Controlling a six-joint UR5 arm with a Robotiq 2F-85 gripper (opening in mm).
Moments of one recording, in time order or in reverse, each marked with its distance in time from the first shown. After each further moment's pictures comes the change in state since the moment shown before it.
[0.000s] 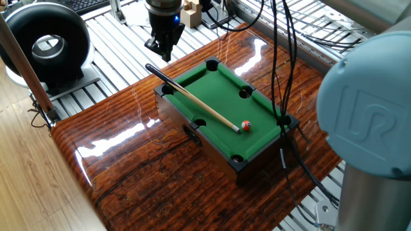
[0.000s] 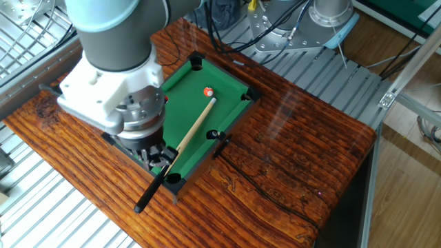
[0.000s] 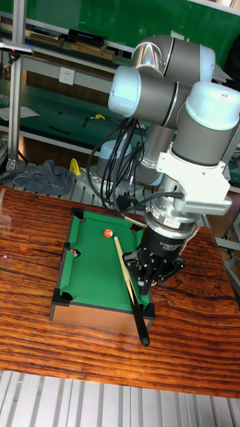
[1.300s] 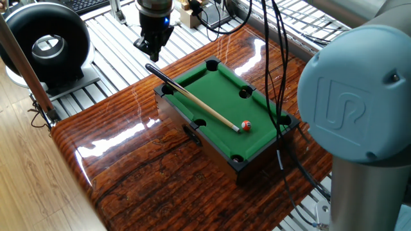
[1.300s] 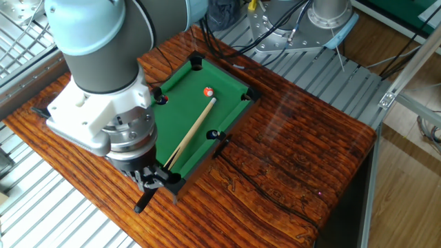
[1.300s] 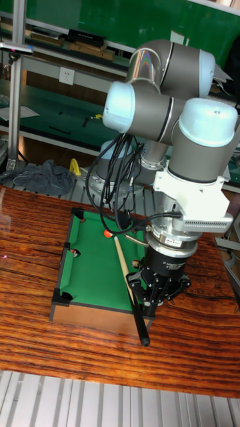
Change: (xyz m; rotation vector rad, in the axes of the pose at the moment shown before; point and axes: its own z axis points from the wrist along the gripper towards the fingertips) arm -0.030 0.010 0.020 -0.049 -0.038 0.017
